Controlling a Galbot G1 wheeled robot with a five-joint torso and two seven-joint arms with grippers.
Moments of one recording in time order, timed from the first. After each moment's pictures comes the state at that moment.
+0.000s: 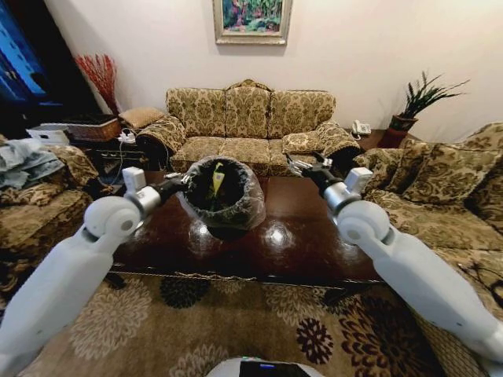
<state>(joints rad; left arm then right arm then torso) 1.02 -0.70 -0.66 -2.11 -0.97 0.56 0.02 -0.64 0.71 0.10 2.14 1.03 -0.35 0.54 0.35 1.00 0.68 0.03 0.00</state>
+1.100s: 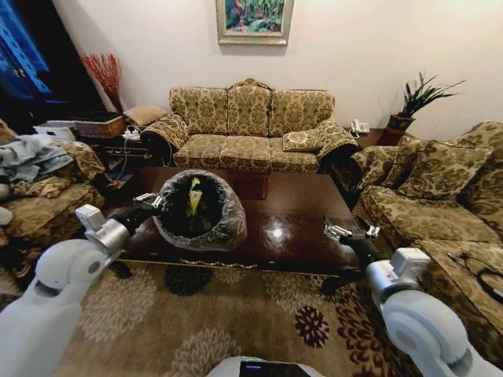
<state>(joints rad) 1.33 -0.89 -0.92 -2.23 -0.82 0.43 0.21 -1.51 0.91 0.61 2.51 0.75 -0.48 0.50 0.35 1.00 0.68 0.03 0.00</state>
